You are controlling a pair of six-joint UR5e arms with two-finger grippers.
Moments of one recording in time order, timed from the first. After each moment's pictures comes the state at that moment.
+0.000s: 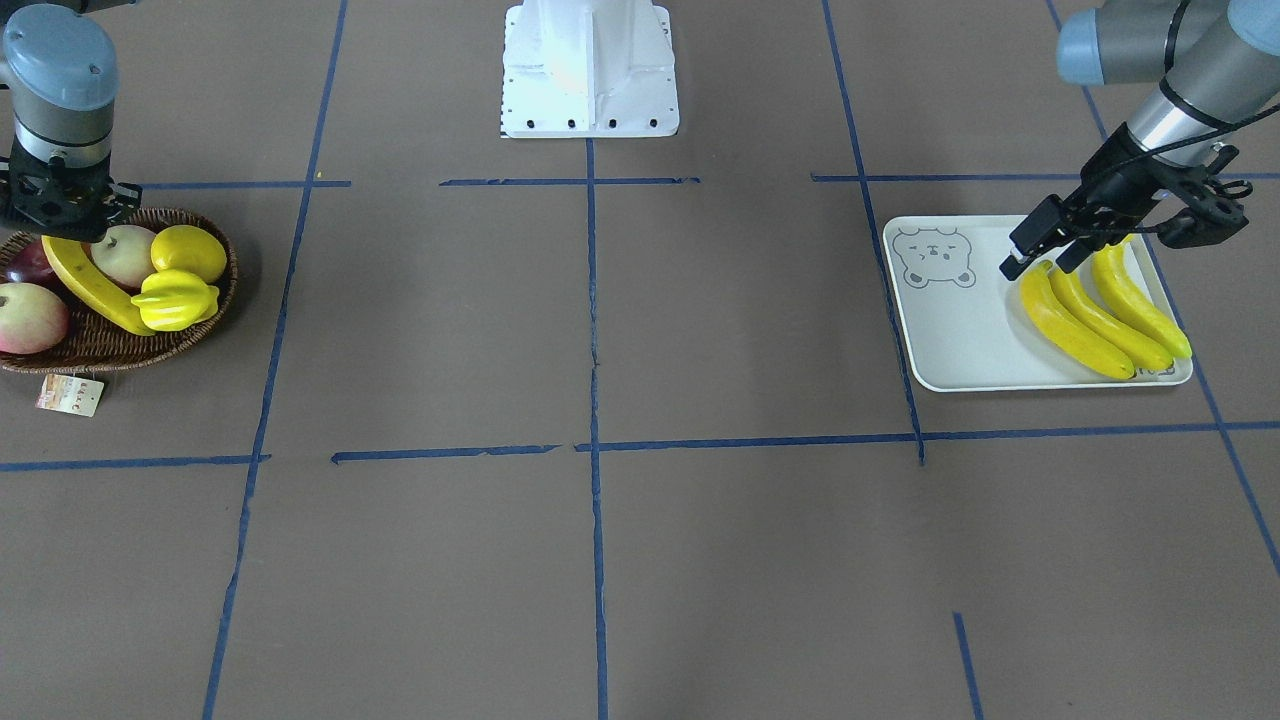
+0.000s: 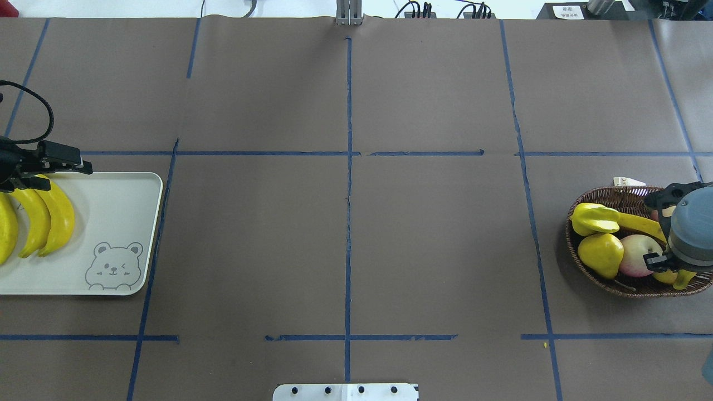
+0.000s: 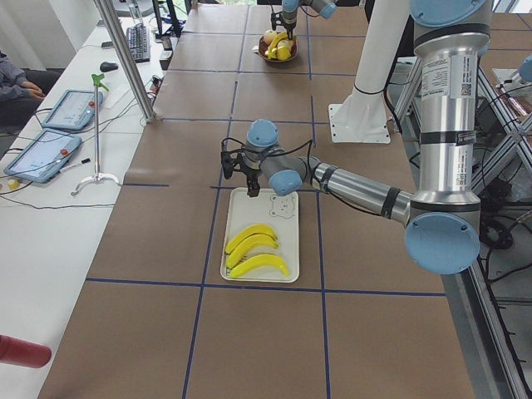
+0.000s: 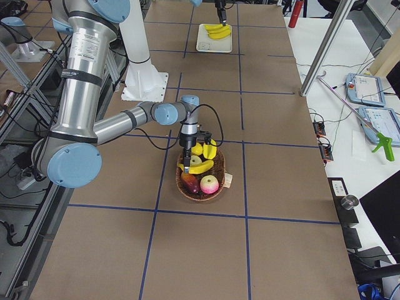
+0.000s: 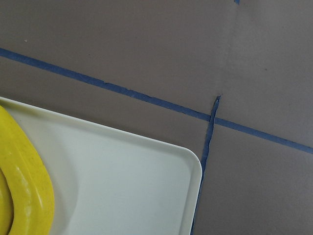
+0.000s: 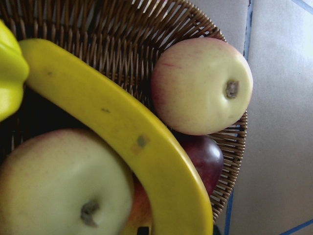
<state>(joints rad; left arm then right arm) -1.00 -1.50 -1.90 -2.21 -2.19 -1.24 0.66 -1.80 2.11 -1.76 1.70 0.84</state>
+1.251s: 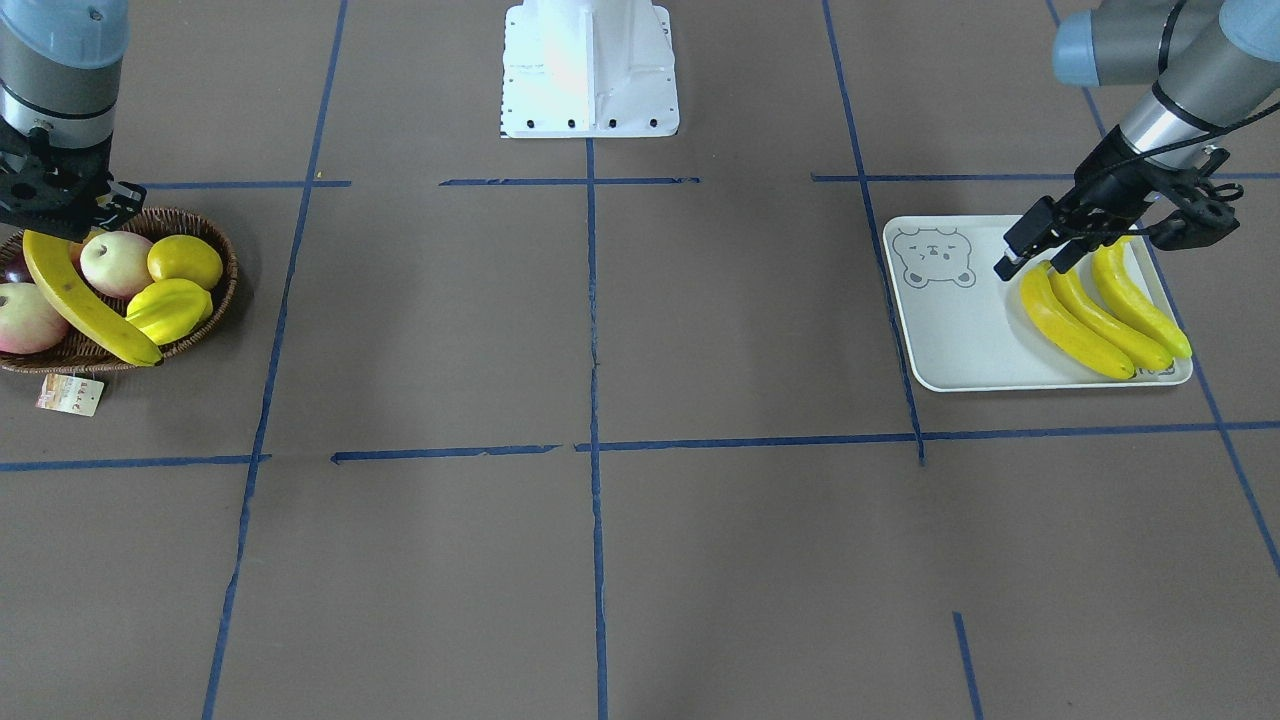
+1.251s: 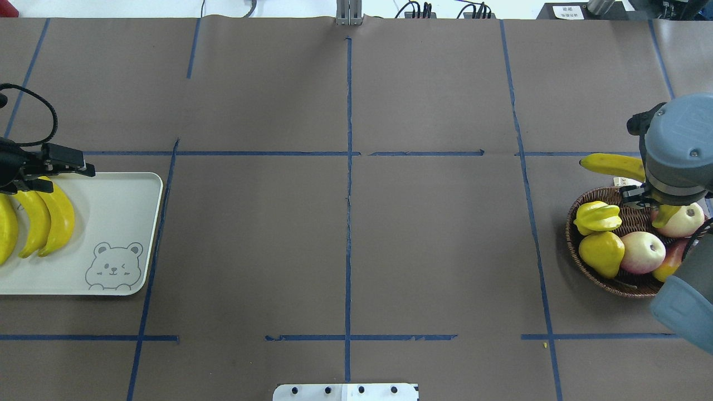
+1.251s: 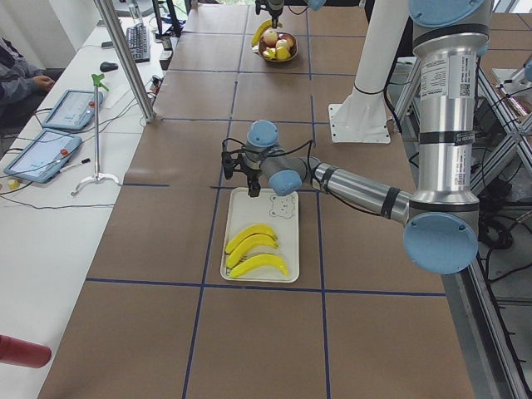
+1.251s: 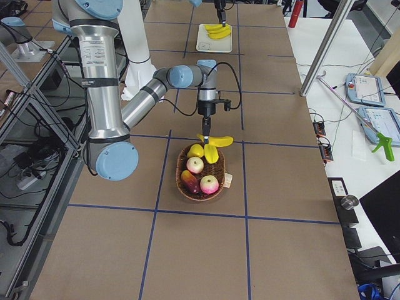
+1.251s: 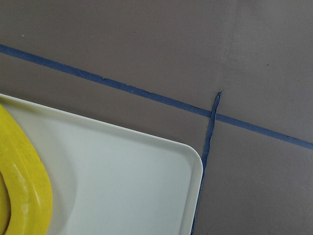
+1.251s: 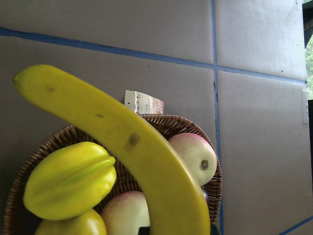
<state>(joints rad) -0.99 -1.51 -1.89 -2.21 -2.19 -1.24 0.78 -1.44 2.22 -2.17 1.67 0.82</state>
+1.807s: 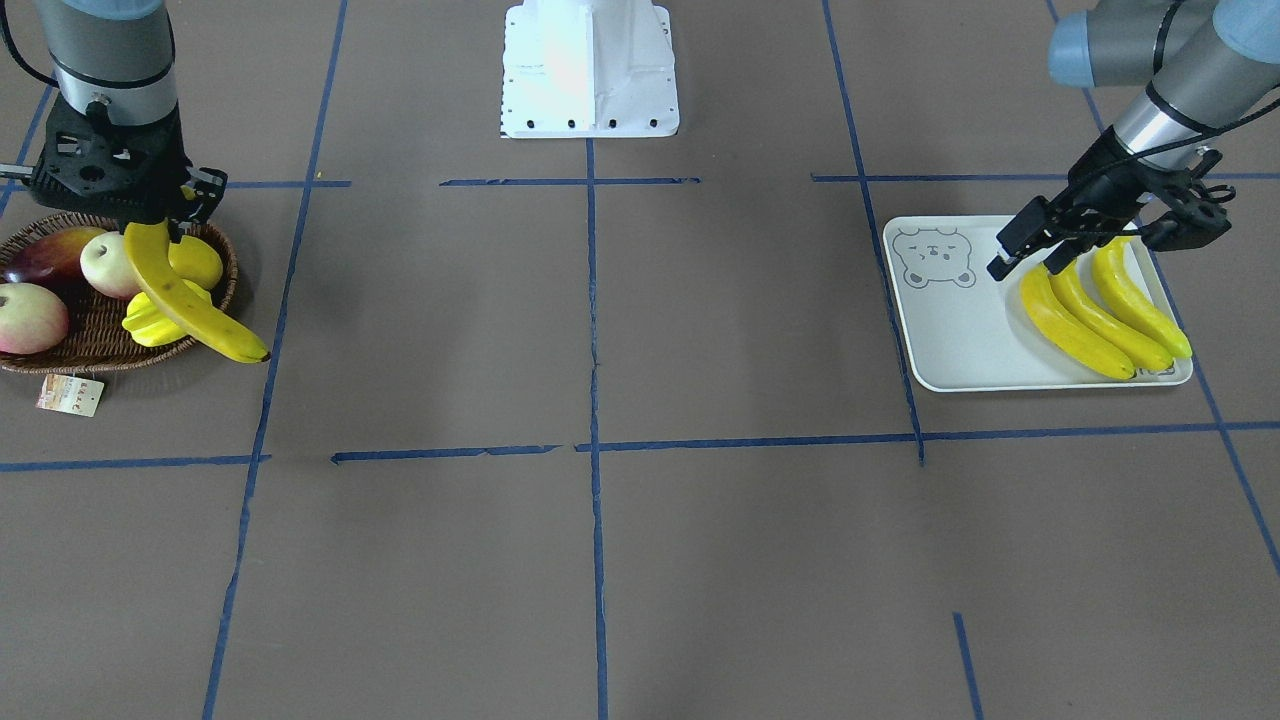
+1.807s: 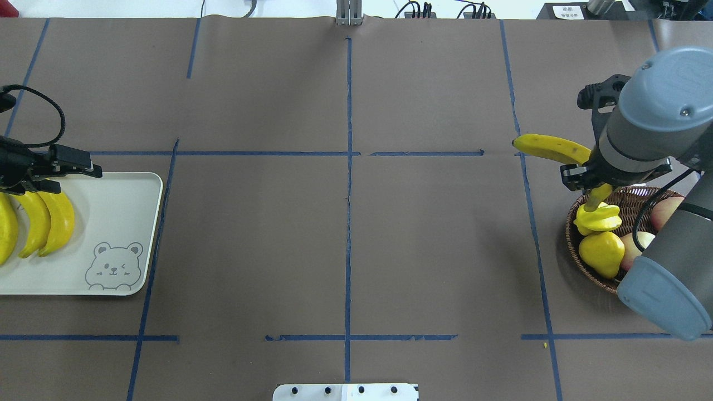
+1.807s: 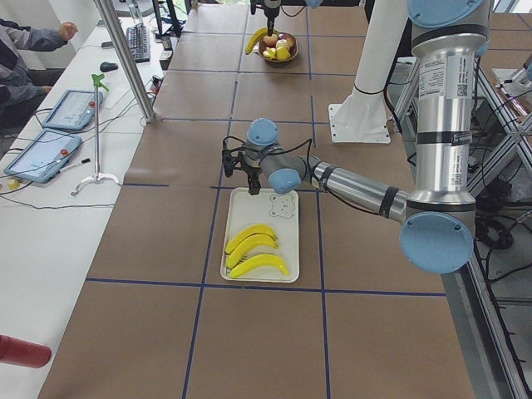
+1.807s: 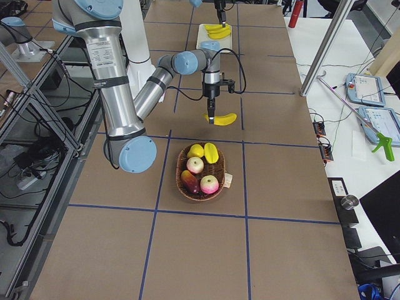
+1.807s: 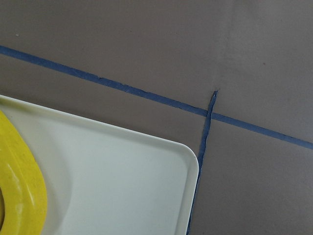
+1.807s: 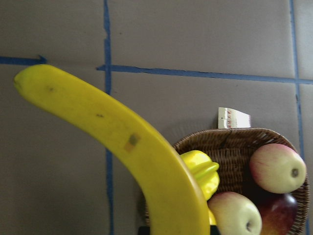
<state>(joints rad) -0.97 -1.52 -1.89 -2.21 -2.19 -1.25 0.78 -1.27 2.22 -2.11 1.83 0.90</state>
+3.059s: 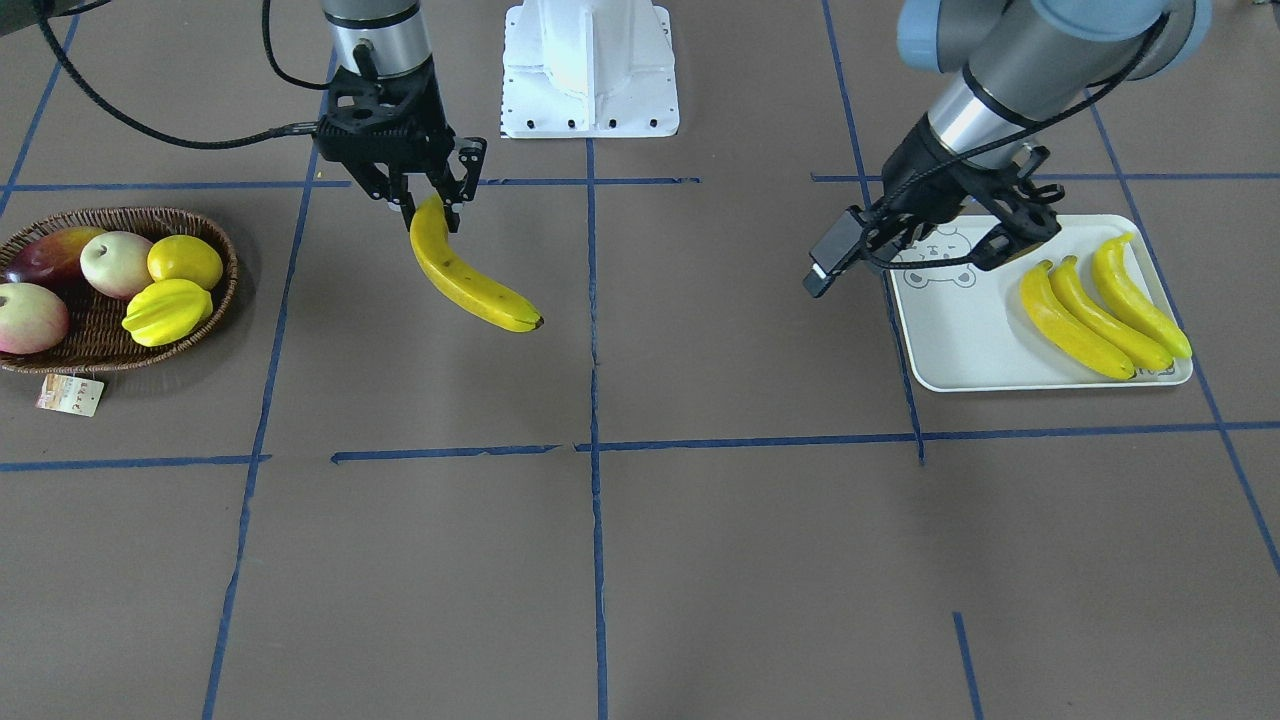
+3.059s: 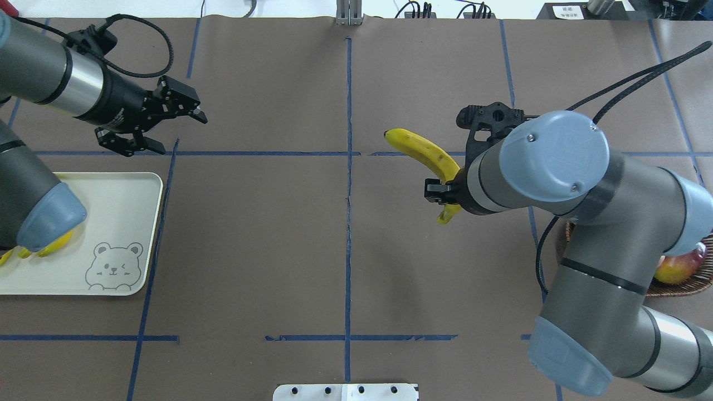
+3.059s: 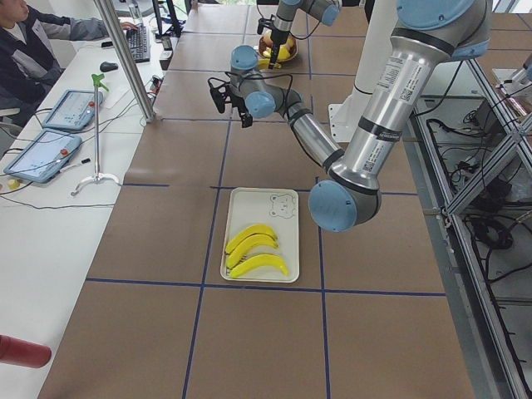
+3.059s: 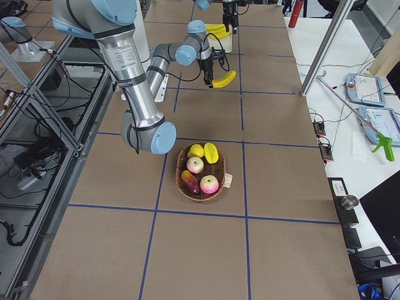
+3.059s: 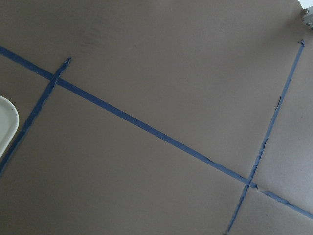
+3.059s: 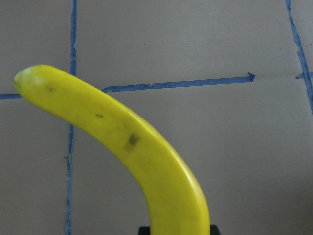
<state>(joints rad) -0.87 -2.06 -1.91 -1.71 -2.19 -1.64 0.49 -1.02 2.11 -1.86 1.63 1.29</state>
